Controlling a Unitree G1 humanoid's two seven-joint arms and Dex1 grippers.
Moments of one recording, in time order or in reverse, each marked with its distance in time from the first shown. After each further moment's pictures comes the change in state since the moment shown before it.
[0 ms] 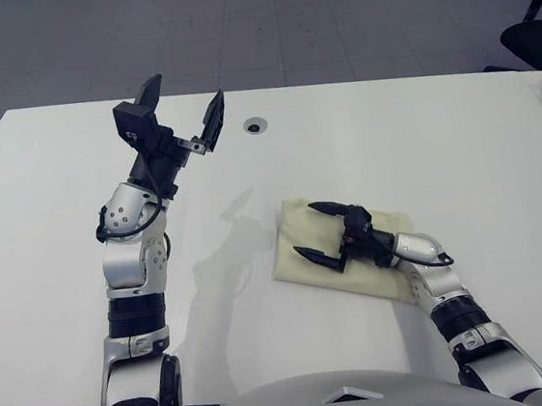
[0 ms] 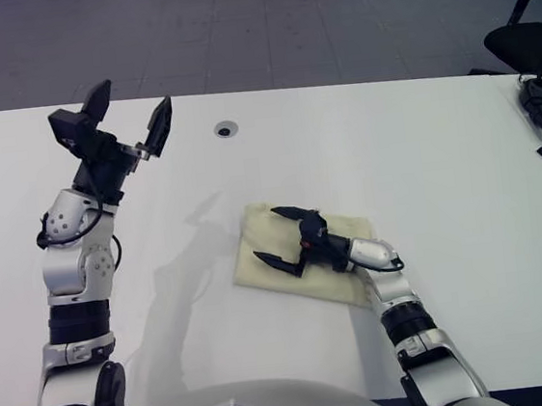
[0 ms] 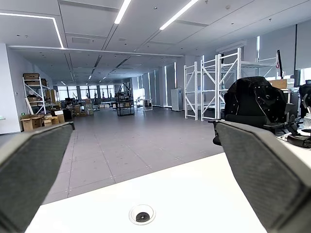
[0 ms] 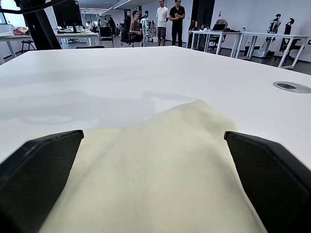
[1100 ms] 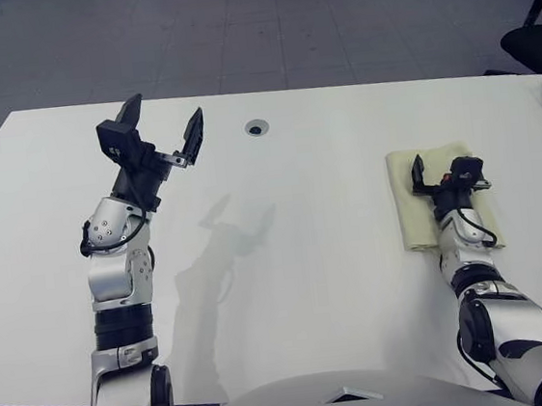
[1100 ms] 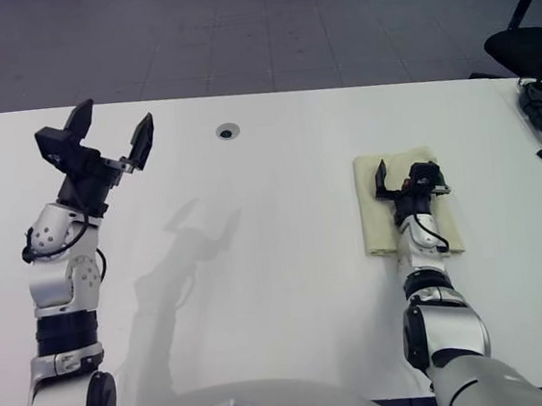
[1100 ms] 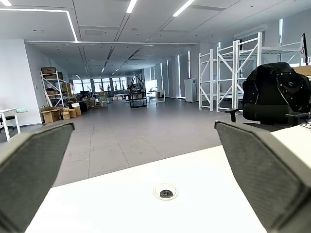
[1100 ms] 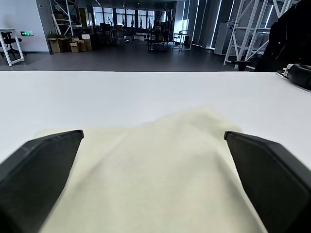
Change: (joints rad) left arm 0.060 0.043 0.062 0.026 0.016 -0.018 -0.016; right arm -0.278 -0.042 -0.422 0.611 -0.049 -0.148 -0.899
